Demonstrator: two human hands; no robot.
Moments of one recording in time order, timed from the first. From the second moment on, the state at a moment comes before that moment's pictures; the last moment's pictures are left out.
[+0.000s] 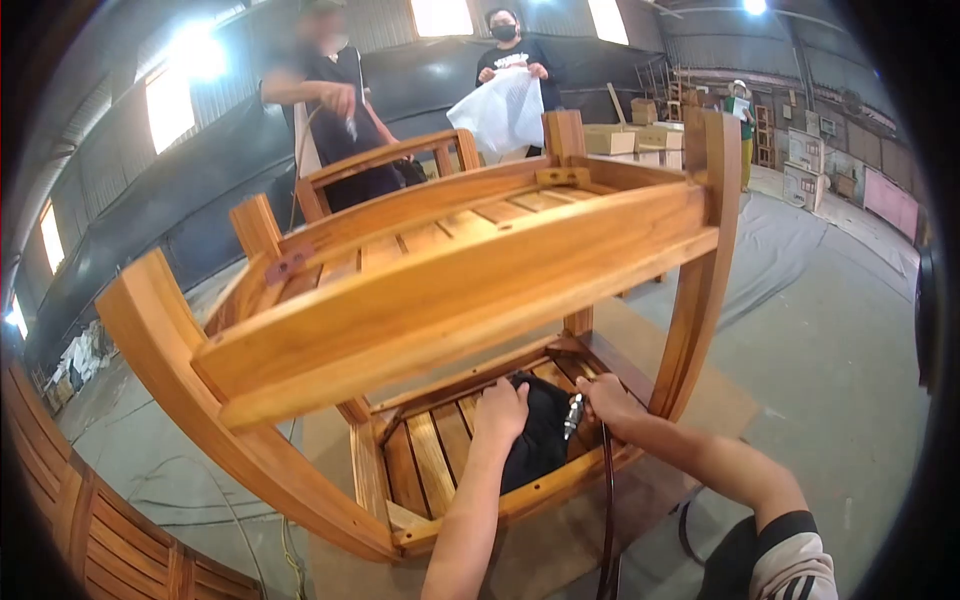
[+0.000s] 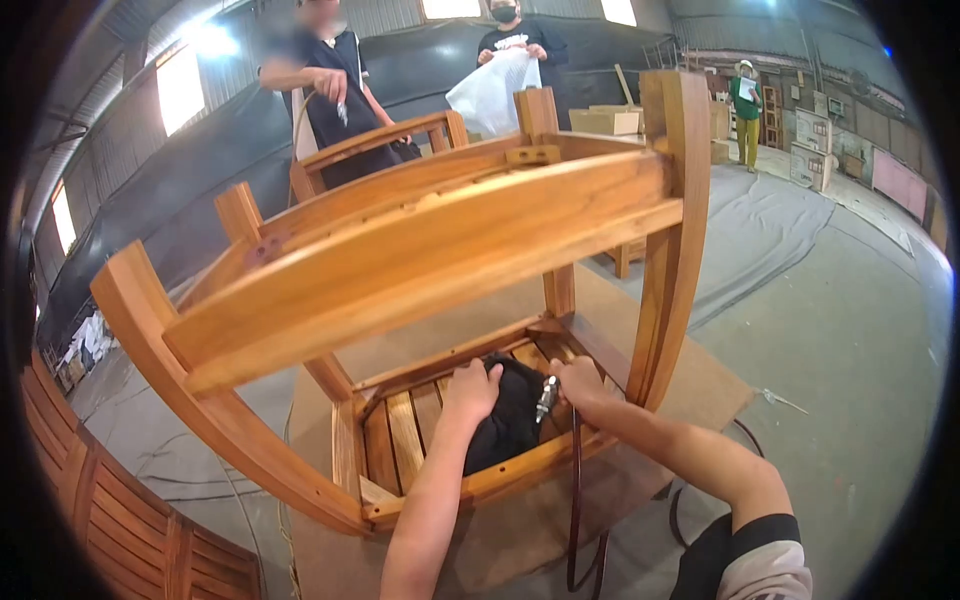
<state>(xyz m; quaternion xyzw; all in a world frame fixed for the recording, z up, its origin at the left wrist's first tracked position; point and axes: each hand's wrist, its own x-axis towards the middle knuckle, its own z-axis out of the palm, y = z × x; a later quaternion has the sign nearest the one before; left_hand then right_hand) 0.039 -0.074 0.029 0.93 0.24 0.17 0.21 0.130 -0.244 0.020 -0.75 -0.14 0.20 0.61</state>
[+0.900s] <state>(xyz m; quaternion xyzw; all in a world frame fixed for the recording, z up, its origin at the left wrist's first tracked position) 0.041 -0.083 0.030 0.96 0.20 0.14 0.14 0.124 -0.248 0.020 -0.77 -0.19 0.19 0.58</state>
